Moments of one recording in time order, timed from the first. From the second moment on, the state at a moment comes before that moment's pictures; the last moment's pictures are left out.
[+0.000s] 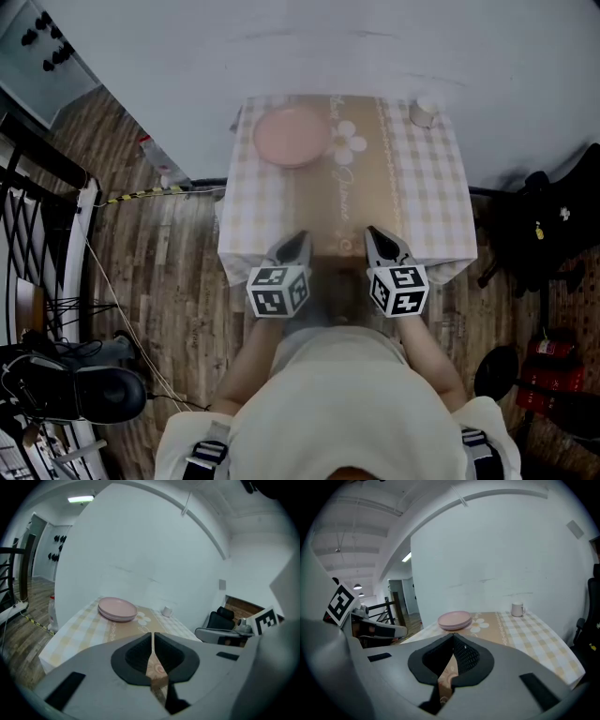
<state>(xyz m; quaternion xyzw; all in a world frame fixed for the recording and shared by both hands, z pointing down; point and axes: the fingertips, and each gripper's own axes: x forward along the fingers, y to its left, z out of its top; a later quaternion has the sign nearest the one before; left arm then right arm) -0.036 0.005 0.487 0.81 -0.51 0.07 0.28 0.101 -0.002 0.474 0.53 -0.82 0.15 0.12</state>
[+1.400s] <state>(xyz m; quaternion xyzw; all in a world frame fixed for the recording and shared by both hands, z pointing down) -0.008 0.044 0.487 0.81 -0.52 0.06 0.27 0.139 0.038 0.467 0.54 -0.82 0.14 0.09</state>
